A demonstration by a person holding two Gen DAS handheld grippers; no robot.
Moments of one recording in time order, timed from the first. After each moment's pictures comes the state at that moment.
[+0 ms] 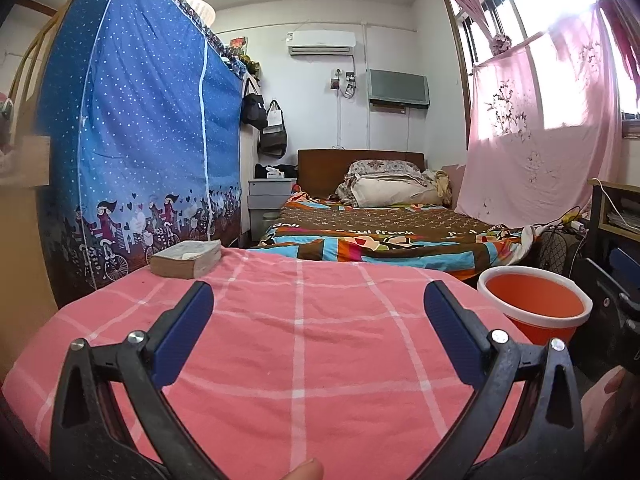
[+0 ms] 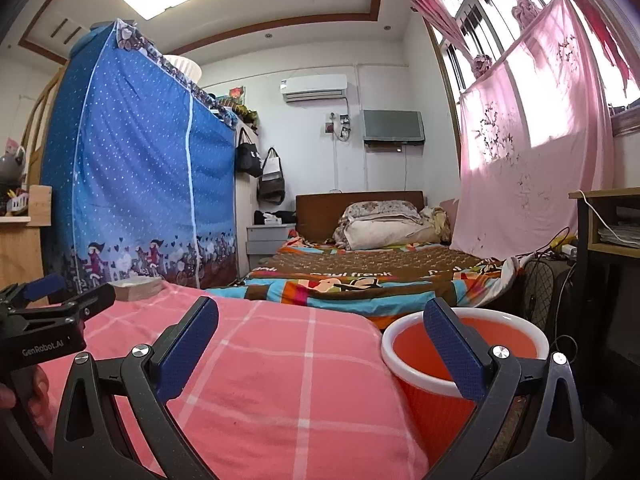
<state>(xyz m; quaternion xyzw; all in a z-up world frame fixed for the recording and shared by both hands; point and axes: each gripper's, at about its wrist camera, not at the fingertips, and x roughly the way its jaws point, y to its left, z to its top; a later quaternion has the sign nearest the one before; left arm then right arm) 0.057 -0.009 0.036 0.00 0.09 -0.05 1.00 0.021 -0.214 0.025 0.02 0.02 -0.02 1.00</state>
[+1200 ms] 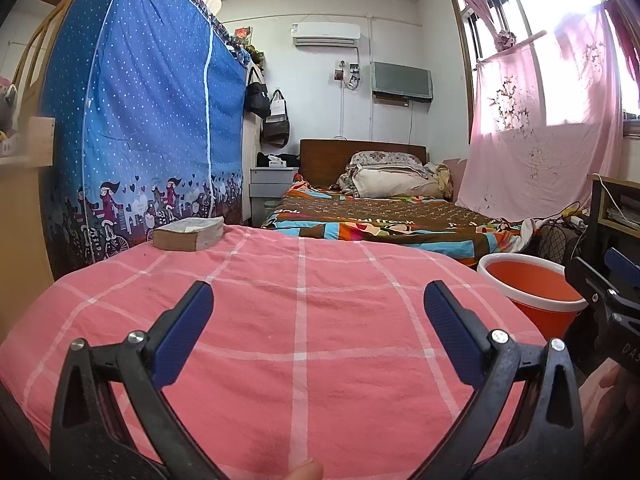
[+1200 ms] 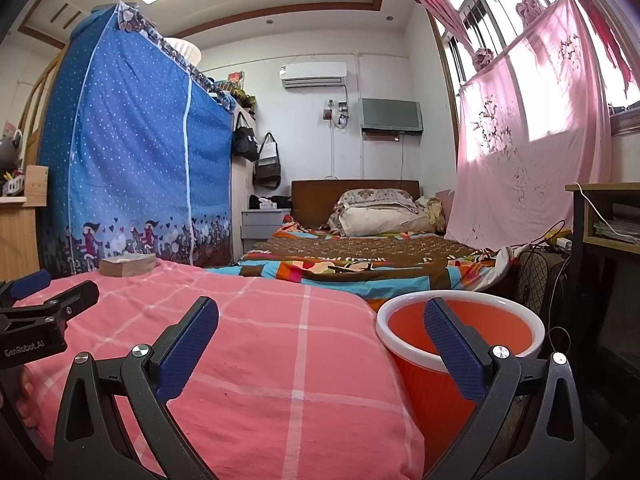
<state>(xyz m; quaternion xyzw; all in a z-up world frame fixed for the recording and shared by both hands) 0.049 -0.002 0.013 -0.01 0.10 -0.05 0.99 0.022 -0.212 0.005 0.00 0.05 -0.03 1.00</state>
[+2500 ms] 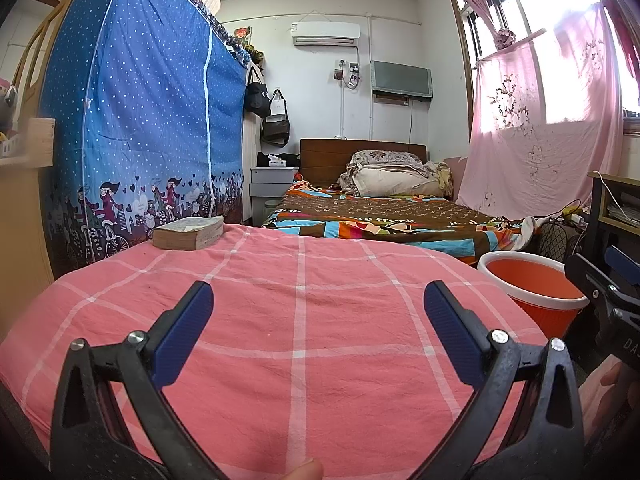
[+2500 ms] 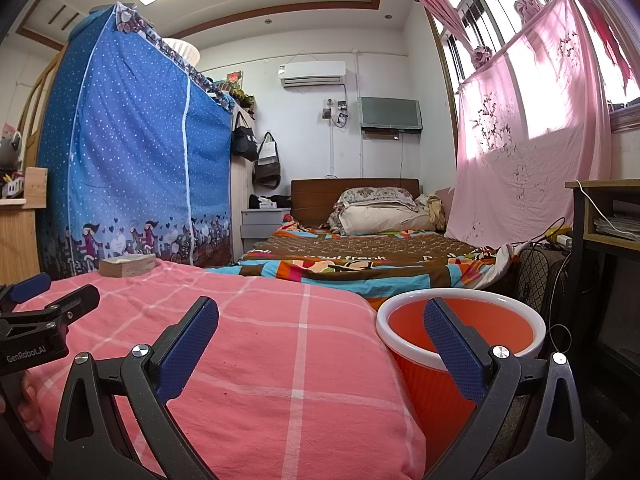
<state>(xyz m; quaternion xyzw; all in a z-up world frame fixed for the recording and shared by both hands) 0.050 -0.003 0.010 -0.01 0.10 -0.05 0.99 0.022 -0.212 0.005 0.00 0.05 -0.03 1.00</state>
